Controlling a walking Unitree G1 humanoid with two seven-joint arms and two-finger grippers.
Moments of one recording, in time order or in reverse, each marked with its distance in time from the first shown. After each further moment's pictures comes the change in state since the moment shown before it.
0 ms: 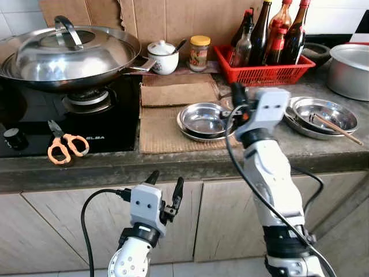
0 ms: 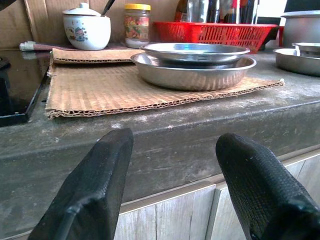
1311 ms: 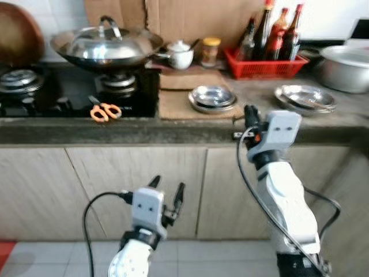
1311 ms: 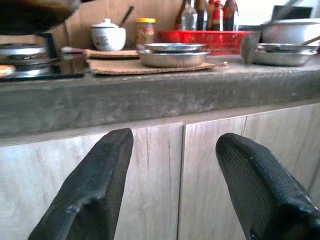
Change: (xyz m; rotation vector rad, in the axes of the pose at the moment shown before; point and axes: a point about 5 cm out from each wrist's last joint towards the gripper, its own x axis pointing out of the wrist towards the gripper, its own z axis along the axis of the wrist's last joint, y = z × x) left arm 0.000 -0.001 -0.007 -0.002 0.029 -0.009; right arm -0.048 -0.014 -0.036 -0.106 0.209 -0.005
